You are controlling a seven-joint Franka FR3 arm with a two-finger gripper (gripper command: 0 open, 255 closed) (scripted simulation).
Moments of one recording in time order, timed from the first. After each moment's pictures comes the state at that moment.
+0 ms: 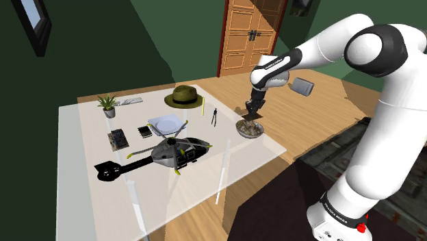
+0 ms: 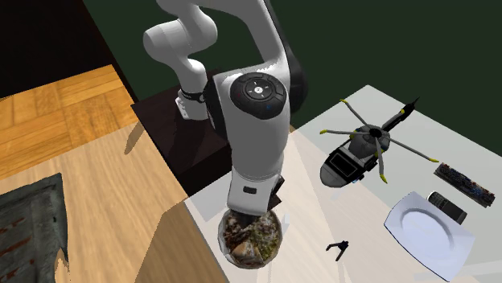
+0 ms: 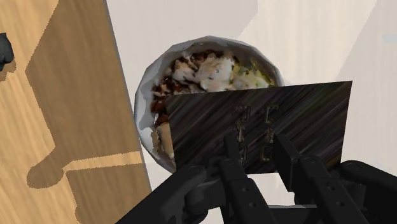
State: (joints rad) arm -0.06 0.21 -0.20 -2.10 0.06 2.34 -0.15
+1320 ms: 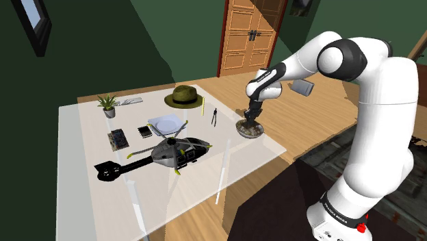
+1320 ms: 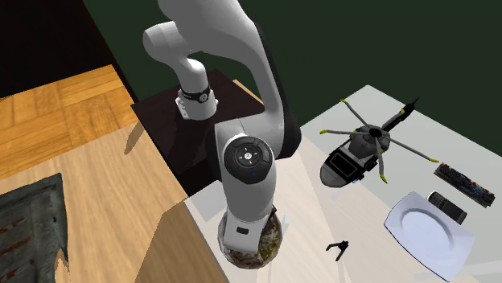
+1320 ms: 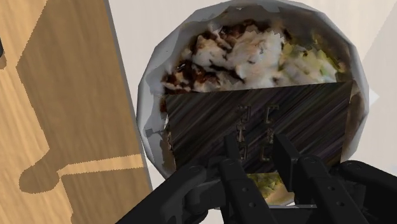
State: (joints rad) arm -0.12 0.43 -0.18 -2.01 0.13 2.47 -0.25
